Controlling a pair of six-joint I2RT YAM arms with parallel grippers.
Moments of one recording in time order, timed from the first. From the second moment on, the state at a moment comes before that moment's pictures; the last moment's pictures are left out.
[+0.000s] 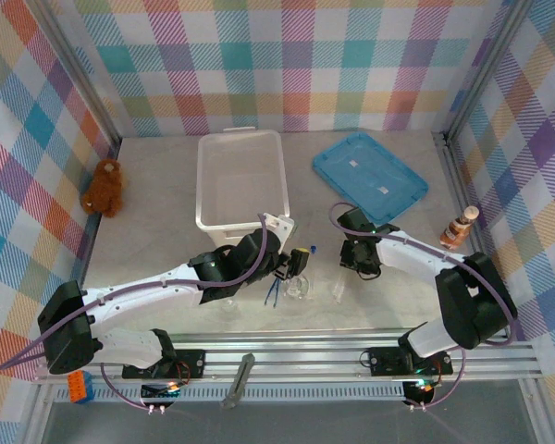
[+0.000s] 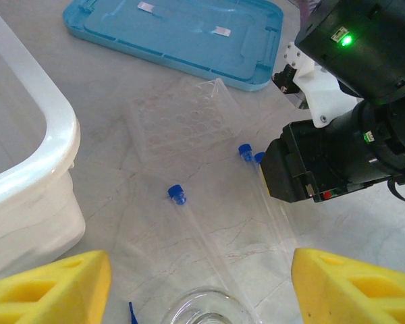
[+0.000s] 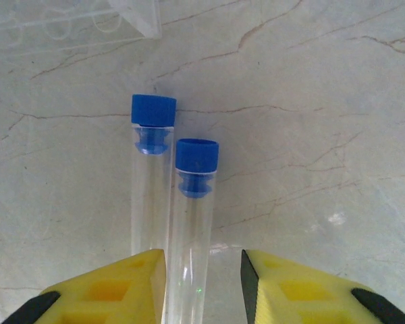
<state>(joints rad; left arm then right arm) -1.06 1.27 0.90 -0.21 -0.28 -0.37 0.51 1.47 0.79 -0.62 0.12 0.78</state>
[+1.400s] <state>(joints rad) -1.06 1.31 0.94 -0.21 -0.27 -0.35 0.48 1.50 0.76 -0.61 0.13 0.78</state>
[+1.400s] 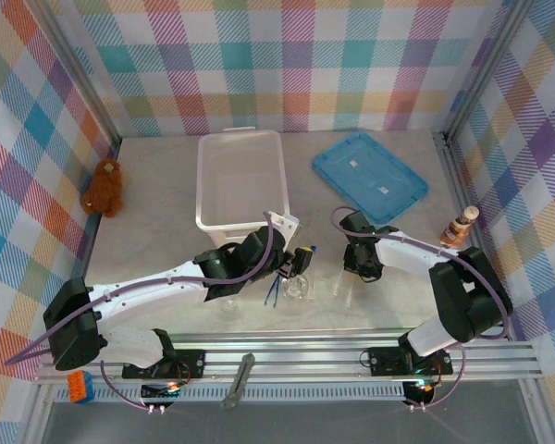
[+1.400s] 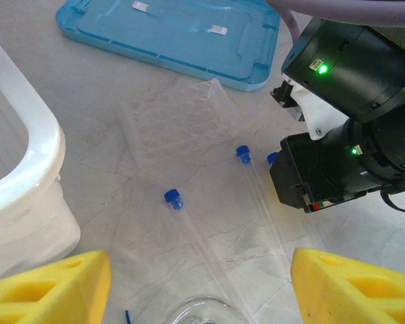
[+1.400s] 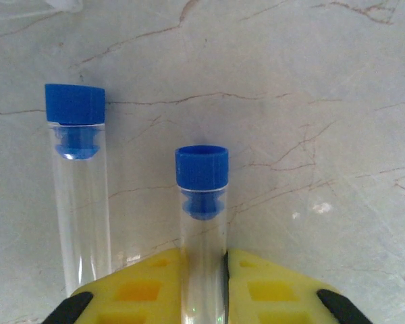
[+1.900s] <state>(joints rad) -1.06 1.41 1.03 -0.22 -0.19 -0.36 0.47 1.24 0.83 -0.73 0.19 0.74</state>
